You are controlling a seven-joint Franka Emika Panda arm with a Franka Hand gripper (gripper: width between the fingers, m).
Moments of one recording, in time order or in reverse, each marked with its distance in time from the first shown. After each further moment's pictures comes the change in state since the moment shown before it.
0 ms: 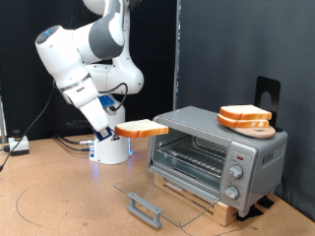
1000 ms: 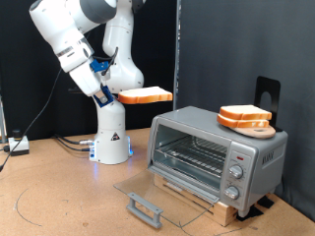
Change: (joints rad) arm -0.006 -0.209 -0.072 0.023 0.086 -0.233 0.225
